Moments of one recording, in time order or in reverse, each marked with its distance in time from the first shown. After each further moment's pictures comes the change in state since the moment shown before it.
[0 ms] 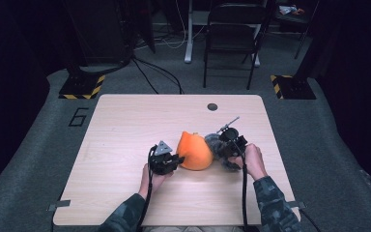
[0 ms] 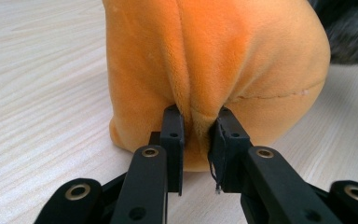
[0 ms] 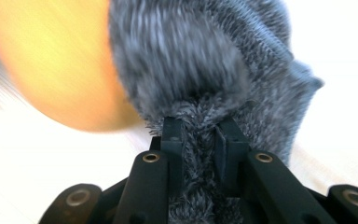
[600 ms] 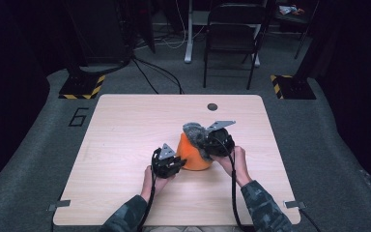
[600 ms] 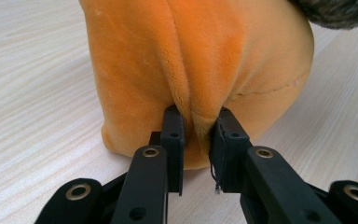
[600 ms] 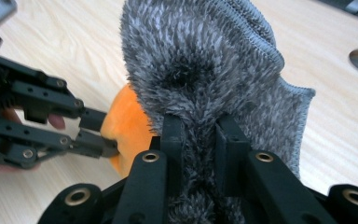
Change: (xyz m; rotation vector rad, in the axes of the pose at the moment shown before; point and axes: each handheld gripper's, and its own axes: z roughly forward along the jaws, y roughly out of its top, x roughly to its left) left arm -0.013 -0.001 0.001 0.018 0.025 0.056; right arm 0.045 0.013 -0.012 -0.384 0.067 -0.082
